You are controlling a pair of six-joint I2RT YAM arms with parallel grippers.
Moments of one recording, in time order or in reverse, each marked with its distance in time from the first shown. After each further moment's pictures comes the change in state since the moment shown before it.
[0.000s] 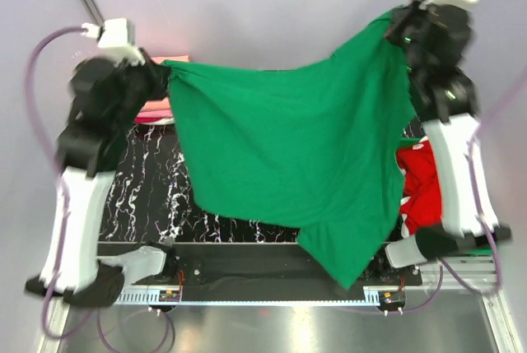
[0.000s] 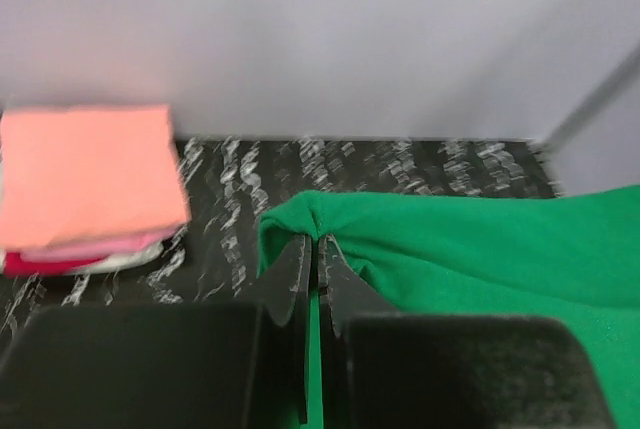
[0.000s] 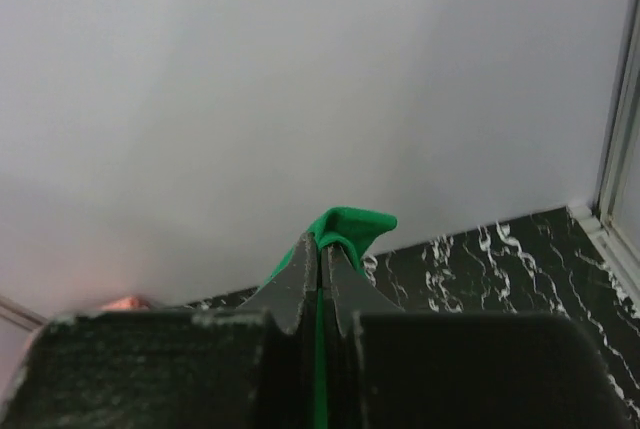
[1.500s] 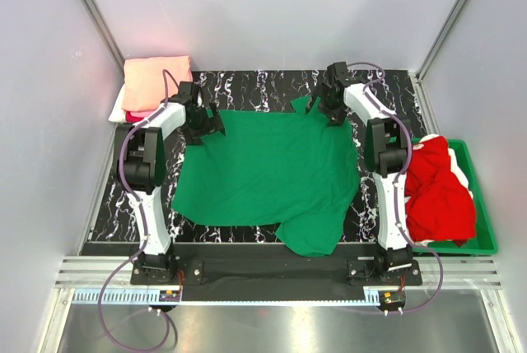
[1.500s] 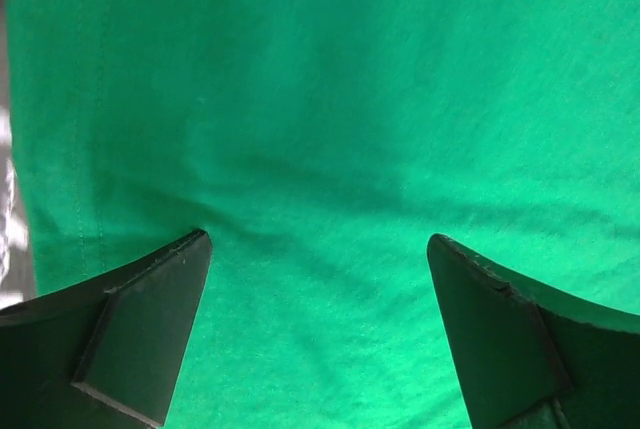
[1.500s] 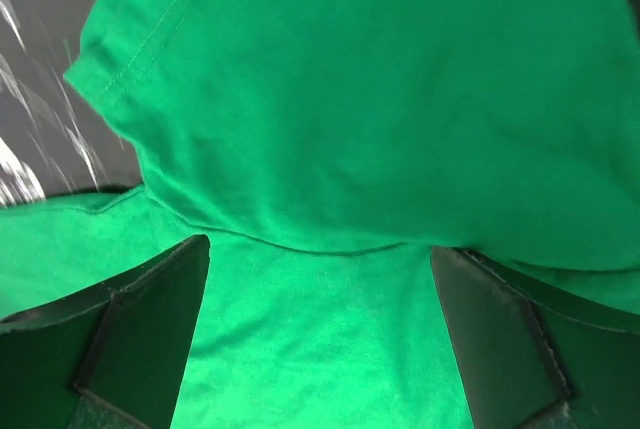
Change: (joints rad) left arm 0.200 0.939 -0.289 0.165 0.251 -0.240; right arm -0.026 0.983 -0.014 -0.222 -0.389 0.306
